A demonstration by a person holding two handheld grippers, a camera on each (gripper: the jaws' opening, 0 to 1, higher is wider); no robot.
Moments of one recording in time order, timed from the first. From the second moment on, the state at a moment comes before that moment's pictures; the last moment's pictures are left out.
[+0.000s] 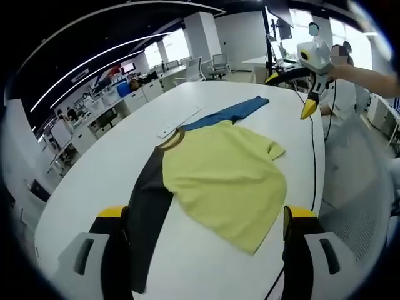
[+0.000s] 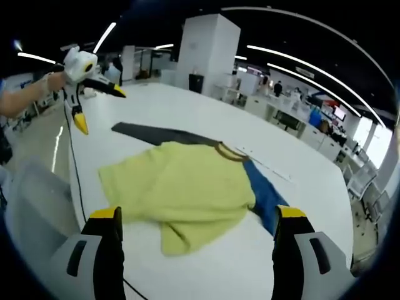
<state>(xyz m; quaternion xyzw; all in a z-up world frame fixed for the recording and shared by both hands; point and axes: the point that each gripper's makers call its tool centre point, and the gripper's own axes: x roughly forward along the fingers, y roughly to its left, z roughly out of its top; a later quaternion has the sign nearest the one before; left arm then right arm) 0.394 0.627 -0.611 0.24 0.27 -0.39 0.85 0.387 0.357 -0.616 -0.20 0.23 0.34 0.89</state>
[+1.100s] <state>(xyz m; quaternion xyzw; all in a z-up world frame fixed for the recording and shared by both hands) 0.357 0.614 -0.641 0.18 0.29 -0.35 0.87 0.370 0.341 -0.634 -0.18 0.20 0.37 0.89</state>
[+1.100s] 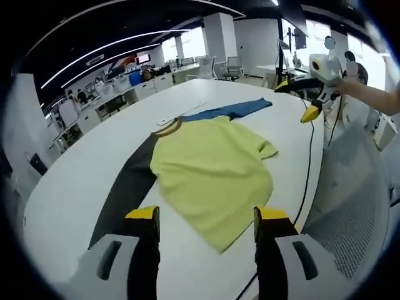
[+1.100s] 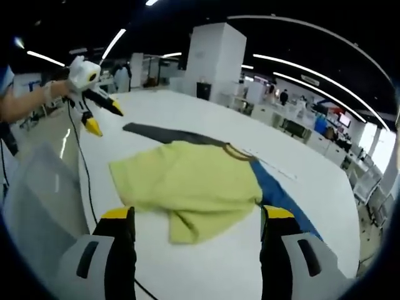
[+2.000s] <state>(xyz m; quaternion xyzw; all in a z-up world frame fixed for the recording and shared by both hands) 0.341 0.610 -0.720 0.13 0.38 -0.36 0.84 0.357 0.362 -0.722 -0.17 0.29 0.40 0.85</state>
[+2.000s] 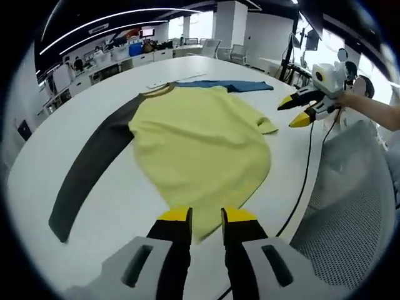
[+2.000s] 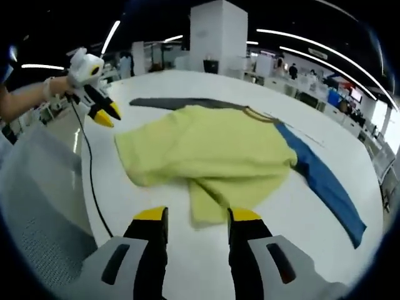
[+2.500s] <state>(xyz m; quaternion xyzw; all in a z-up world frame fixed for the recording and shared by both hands) 0.337 0.624 -0.748 0.10 0.41 -0.33 0.84 0.355 0.366 -0.745 -0.18 0.31 0.41 0.83</state>
